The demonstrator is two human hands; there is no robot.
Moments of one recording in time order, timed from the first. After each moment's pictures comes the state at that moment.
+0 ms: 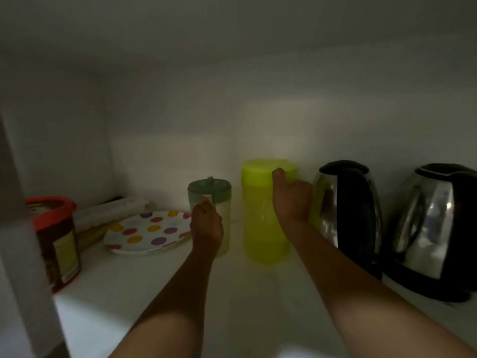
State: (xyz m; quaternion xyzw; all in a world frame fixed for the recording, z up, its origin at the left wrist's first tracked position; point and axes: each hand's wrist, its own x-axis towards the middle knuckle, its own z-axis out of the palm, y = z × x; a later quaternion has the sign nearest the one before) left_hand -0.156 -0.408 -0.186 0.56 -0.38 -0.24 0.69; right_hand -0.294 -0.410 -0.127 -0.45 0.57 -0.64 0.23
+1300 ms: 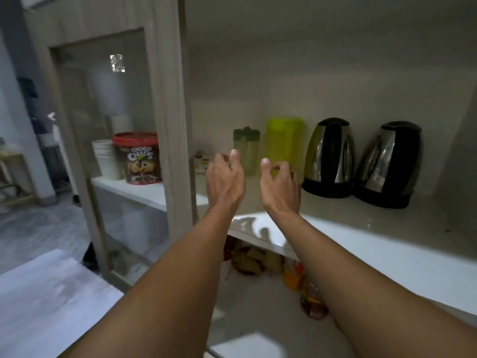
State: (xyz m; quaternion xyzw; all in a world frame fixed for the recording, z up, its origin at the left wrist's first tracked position) left_hand -0.209 -0.107 -0.177 0.66 -0.44 -0.04 0.61; right_hand -0.304 -0.121 -0.186 -0.61 0.57 -0.51 0.21
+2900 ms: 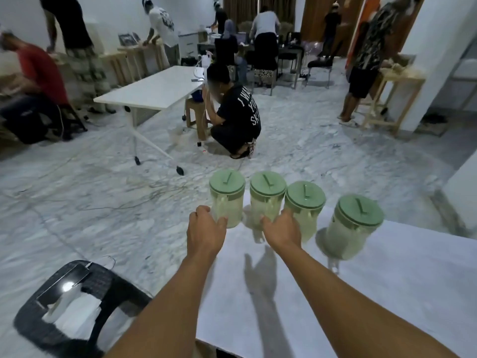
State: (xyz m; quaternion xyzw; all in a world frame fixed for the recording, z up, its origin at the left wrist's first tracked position) left_hand 0.444 0.644 -0.419 0.89 0.22 0.05 0.40; right_hand 0.461 0.491 -0.412 -0.88 0.18 0.04 0.43
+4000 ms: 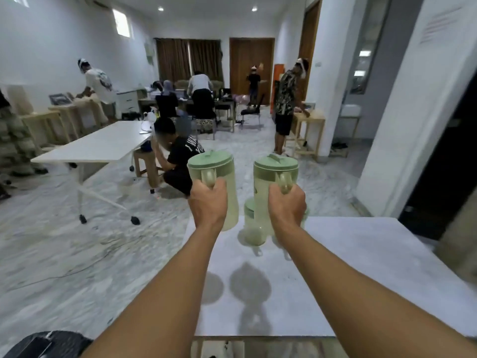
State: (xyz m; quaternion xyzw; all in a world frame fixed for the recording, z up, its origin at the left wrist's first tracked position) left_hand 0.359 0.613 -0.270 0.74 0.09 0.20 0.64; right_hand 0.330 0.487 -0.270 -0.71 0.27 -0.30 0.58
